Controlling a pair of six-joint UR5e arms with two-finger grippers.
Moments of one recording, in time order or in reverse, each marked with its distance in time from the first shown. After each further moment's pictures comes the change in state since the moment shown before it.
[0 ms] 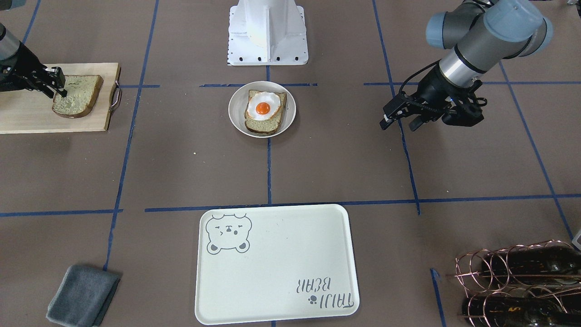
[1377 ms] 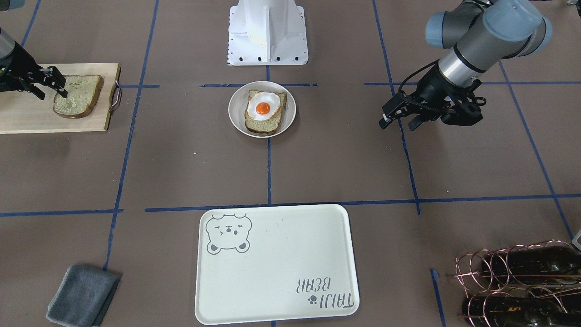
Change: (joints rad) left arm 0.002 -0.001 -0.003 0.000 0.000 0.000; right arm 0.022 0.008 0.006 -0.002 0.005 -0.004
